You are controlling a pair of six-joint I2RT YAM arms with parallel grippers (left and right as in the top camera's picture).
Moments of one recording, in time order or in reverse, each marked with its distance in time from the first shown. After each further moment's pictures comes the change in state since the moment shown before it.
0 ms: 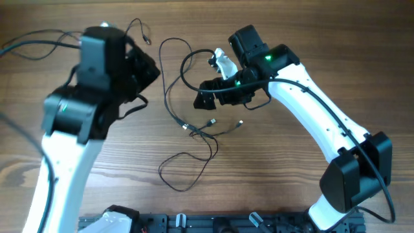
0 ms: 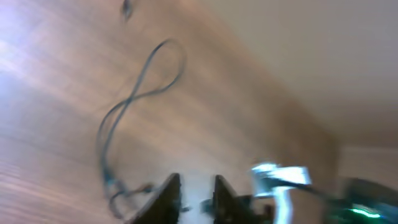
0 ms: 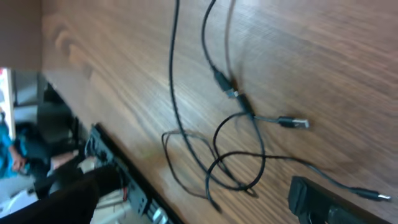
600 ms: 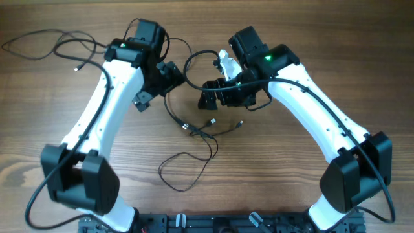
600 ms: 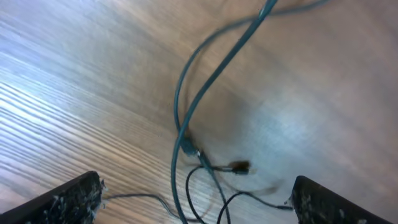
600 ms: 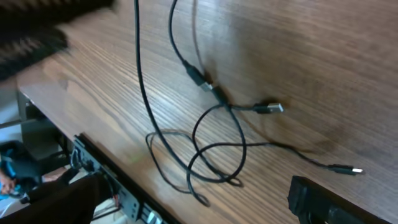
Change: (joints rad) left arm 0.015 0.457 -0.010 -0.169 0.050 0.034; right arm 0.000 0.000 0.000 -0.038 0.076 0.050
